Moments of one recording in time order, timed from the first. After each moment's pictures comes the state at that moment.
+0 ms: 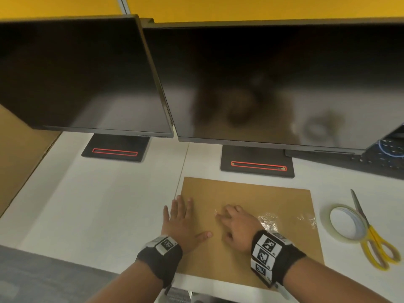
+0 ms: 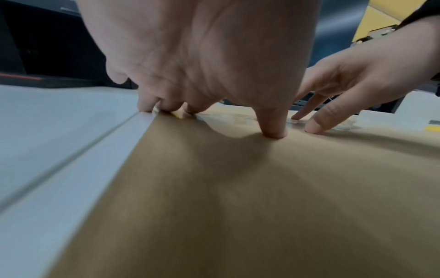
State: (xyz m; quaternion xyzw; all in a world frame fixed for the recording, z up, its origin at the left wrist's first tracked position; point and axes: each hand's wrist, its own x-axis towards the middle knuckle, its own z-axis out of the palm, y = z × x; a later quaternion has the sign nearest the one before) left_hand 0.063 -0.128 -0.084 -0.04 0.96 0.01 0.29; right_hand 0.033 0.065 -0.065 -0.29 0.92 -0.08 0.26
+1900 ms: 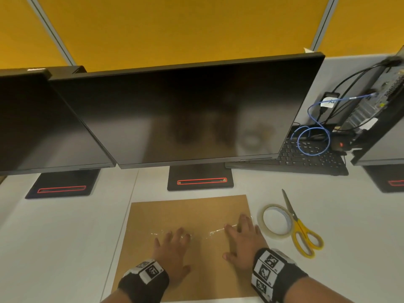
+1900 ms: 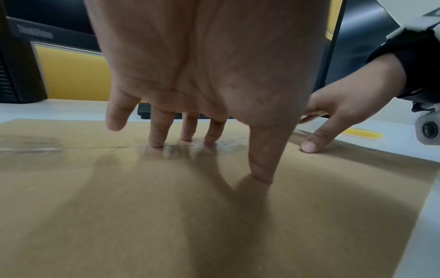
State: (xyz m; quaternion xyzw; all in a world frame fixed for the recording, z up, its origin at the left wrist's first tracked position) left_hand 0.069 -0.012 -0.060 0.12 0.94 -0.04 0.31; right_hand 0.058 0.216 -0.073 -0.09 0.95 -0.08 0.28
